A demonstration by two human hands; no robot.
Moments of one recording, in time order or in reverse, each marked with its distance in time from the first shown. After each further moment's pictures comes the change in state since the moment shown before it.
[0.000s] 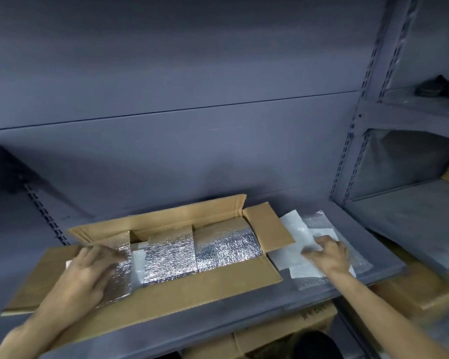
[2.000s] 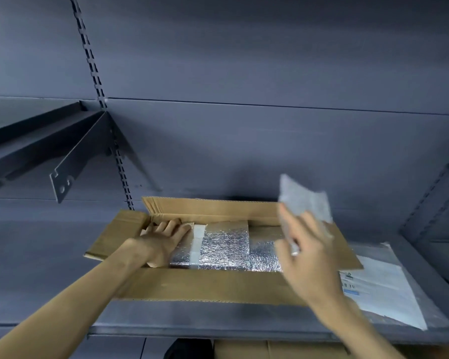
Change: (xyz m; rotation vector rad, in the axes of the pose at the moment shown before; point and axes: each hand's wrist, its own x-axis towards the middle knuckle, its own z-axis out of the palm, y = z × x) left_hand 0.040 0.005 0.004 0.196 -0.783 -0.250; right_hand -0.176 -0.186 0.003 0.315 0.351 -1.153
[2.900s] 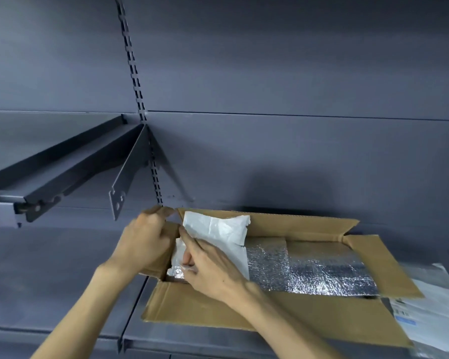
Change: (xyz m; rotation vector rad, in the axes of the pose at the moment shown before) left_hand -0.060 -0.069 -0.026 -0.467 0.776 -0.132; right_hand 0.006 -0.108 0.193 0.283 -0.765 -0.158
